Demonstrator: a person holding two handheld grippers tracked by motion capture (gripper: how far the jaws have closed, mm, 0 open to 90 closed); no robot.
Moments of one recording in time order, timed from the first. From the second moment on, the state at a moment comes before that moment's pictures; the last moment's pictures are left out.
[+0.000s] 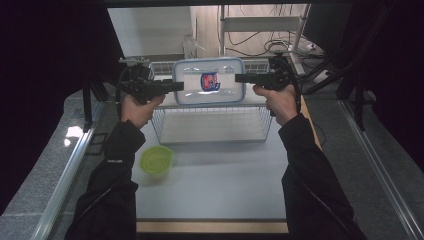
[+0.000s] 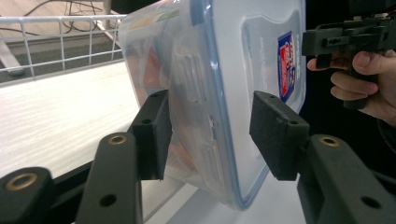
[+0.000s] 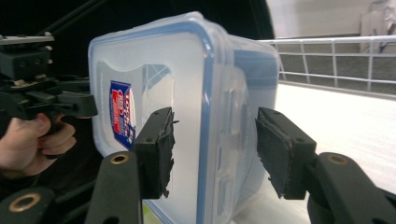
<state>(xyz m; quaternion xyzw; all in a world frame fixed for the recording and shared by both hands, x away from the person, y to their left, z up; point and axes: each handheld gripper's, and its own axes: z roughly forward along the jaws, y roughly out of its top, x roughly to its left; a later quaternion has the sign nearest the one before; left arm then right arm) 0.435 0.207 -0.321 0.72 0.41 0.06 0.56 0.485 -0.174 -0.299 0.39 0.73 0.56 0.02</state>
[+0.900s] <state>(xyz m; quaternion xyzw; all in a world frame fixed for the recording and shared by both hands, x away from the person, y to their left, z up) 0.439 0.201 -0.318 0.72 0.42 0.13 0.54 0.485 -0.171 -0.308 0.40 0.73 0.54 0.07</state>
